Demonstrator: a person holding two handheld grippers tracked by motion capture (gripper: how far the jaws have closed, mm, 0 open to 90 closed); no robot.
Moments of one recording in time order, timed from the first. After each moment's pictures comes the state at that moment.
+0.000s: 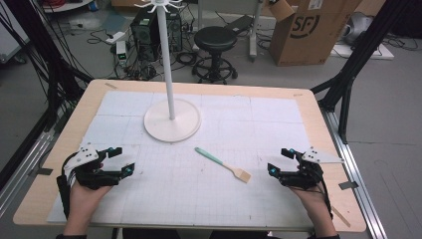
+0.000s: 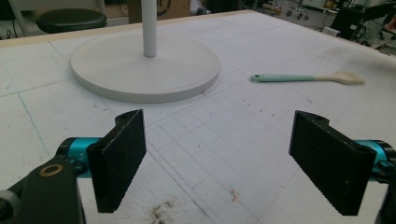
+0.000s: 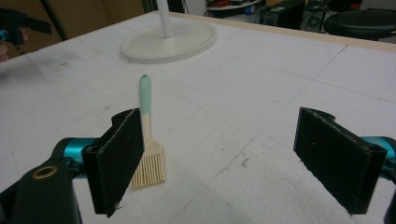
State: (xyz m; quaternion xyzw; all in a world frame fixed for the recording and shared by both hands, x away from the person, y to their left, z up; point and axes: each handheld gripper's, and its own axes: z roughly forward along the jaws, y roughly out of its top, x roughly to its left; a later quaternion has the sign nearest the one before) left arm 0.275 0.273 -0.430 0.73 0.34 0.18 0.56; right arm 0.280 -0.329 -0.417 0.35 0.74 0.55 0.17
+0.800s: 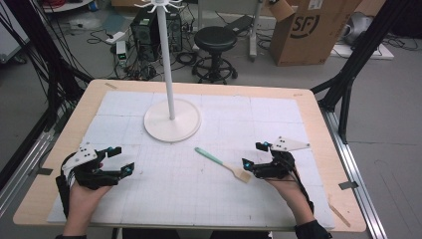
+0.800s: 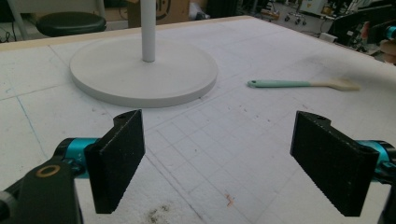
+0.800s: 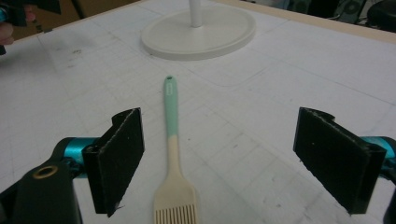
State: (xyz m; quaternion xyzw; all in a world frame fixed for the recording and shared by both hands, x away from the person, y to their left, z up) left arm 0.274 0.274 -0.427 0.72 0.34 0.18 0.57; right arm 0.311 -0.261 -0.412 0.32 0.78 0.52 0.14
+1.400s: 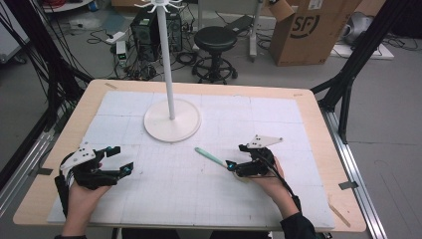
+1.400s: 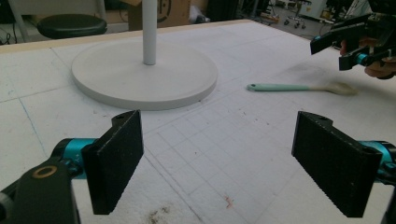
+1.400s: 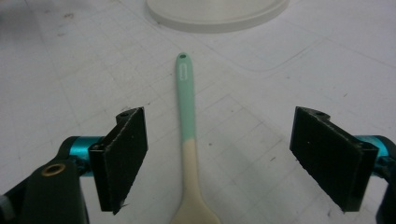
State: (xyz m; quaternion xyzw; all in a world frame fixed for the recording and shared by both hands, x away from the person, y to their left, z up) left arm 0.273 0.275 -0.425 0.72 0.34 0.18 0.57; right arm 0.329 -0.216 -0.427 0.31 0.82 0.46 0.12
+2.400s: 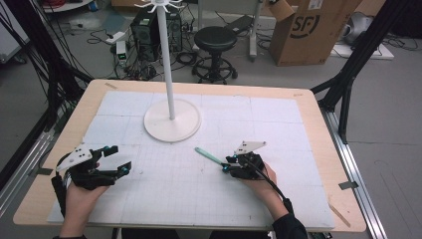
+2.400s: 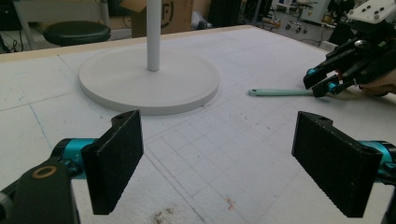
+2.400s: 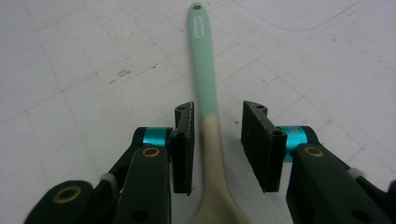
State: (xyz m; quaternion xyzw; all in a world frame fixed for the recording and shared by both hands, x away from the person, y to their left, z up) left arm 0.270 0.279 -0.422 0.72 0.34 0.19 0.58; right arm 0.327 -0.191 -0.448 0.30 0.86 0.40 0.11
